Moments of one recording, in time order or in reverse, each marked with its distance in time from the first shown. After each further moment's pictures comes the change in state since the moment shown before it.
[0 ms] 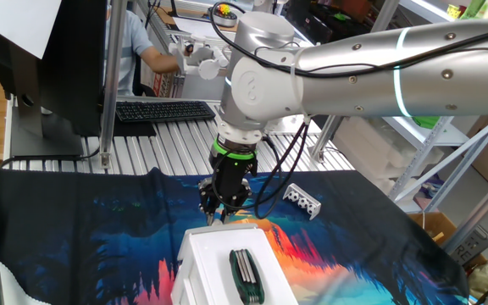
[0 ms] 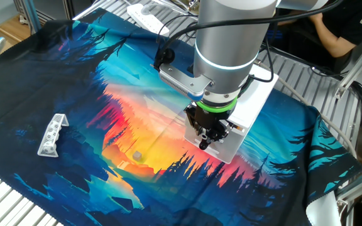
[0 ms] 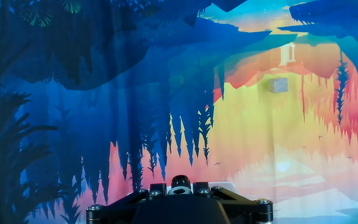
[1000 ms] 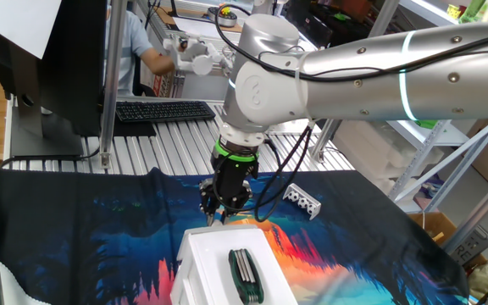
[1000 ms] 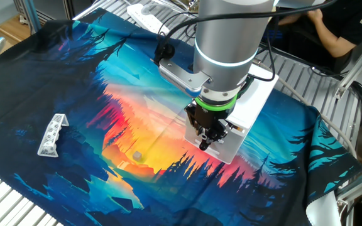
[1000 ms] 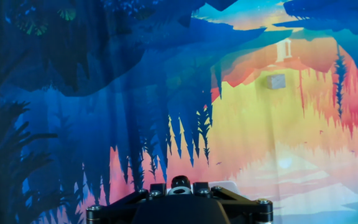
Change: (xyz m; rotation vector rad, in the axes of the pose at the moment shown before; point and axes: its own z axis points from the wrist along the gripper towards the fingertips) arm 0.001 0.000 0.001 0.005 -0.010 0.064
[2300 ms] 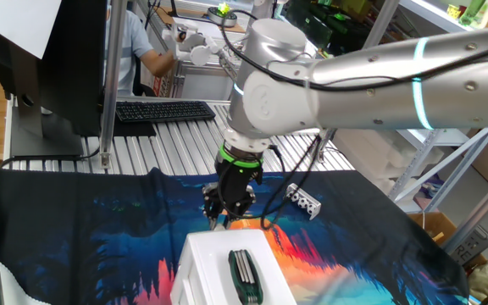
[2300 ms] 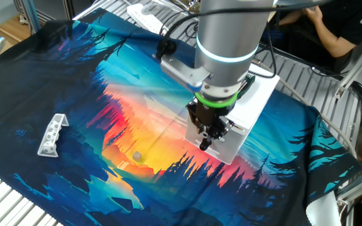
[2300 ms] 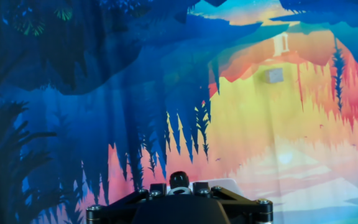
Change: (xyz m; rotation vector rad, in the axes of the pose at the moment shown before) arm 0.014 -0.006 0.002 -0.036 -0.027 -0.012
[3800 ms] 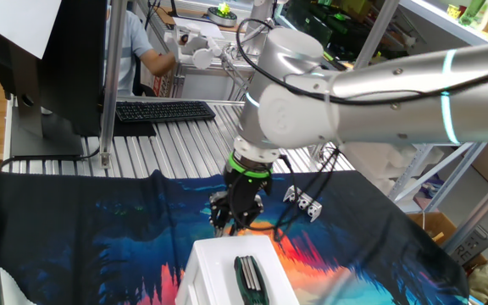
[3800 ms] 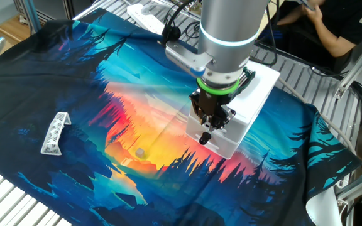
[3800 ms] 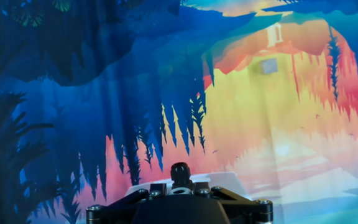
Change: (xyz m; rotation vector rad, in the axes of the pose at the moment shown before) arm 0.017 -0.007 0.004 0.003 0.002 0.028
